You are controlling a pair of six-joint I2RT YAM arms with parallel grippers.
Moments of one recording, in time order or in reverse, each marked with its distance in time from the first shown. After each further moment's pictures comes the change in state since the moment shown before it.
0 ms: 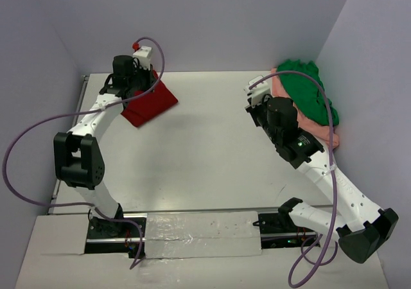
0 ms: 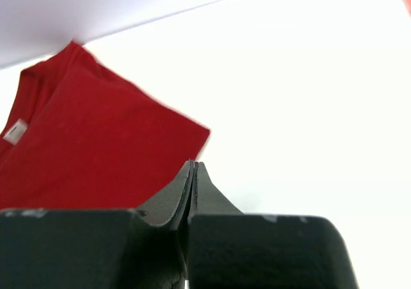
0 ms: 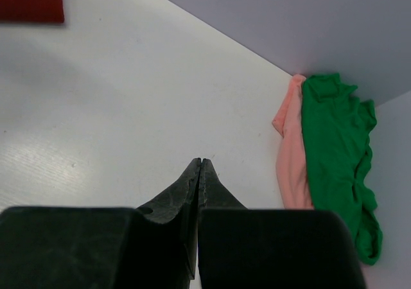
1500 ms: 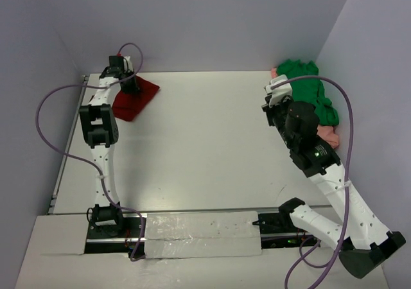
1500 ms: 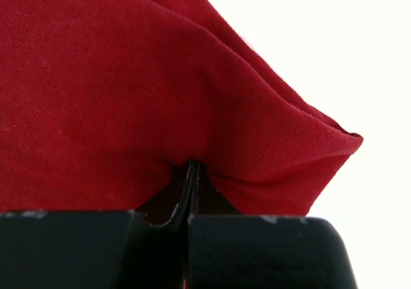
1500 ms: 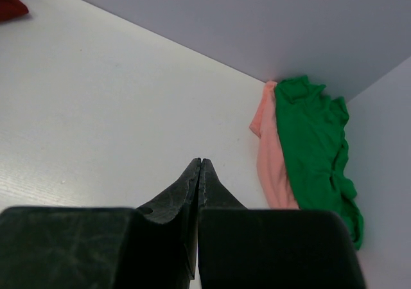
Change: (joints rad) left arm 0.191 0.815 0.827 -0.417 -0.109 -0.127; right arm -0.090 -0.125 0.000 -0.020 -0.031 0.019
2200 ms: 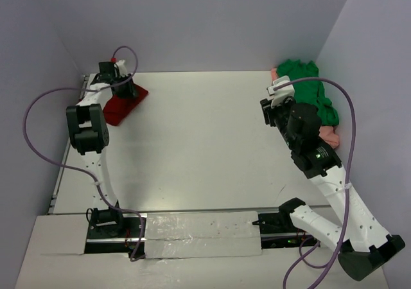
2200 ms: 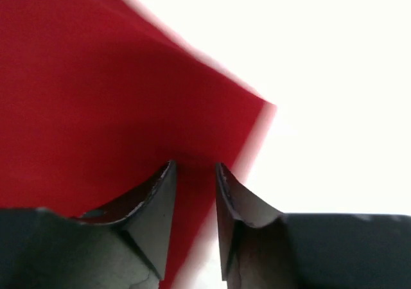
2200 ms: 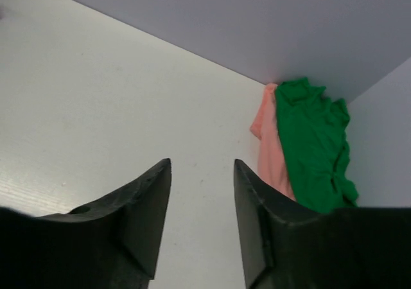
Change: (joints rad) left arm 0.086 -0.207 -0.342 0.176 0.147 0.042; right arm -0.028 -0.026 -0.012 0.012 -0.029 0.006
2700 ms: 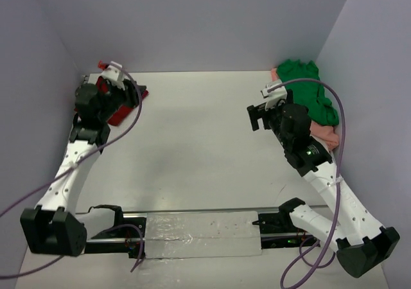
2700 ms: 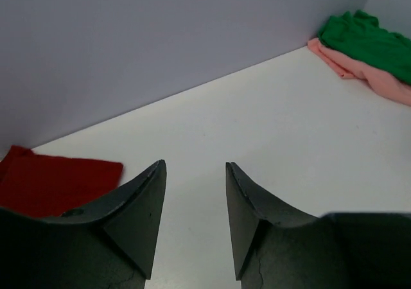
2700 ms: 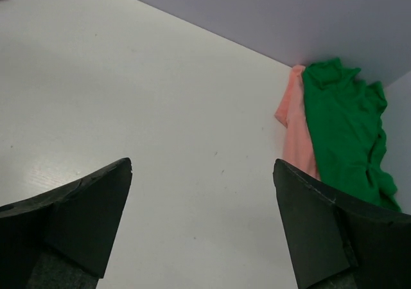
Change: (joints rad) left arm -0.221 -1.154 -0.889 0.493 0.112 0.080; right arm -0.010 0.029 -0.095 0.063 -0.043 0.052
